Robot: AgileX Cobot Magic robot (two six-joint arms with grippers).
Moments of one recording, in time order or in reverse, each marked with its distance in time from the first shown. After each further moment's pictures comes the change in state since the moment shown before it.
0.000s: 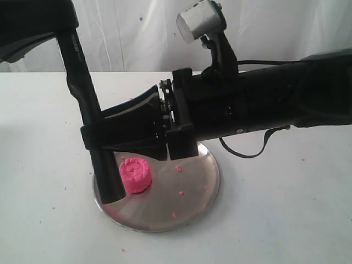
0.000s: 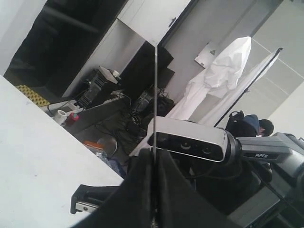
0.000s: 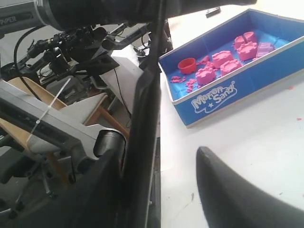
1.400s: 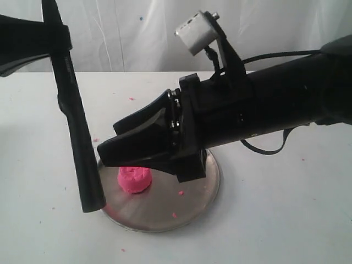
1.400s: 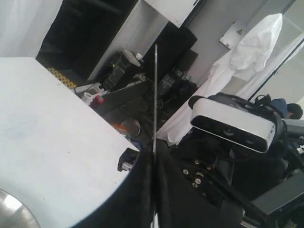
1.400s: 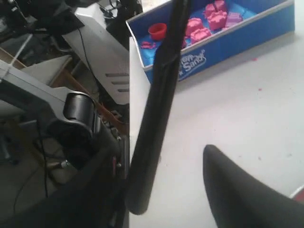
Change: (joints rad) left arm 0.064 -0.001 0.000 0.108 0.000 -0.006; right arm 0.002 -0.083 0.000 -0.182 -0.117 0.061
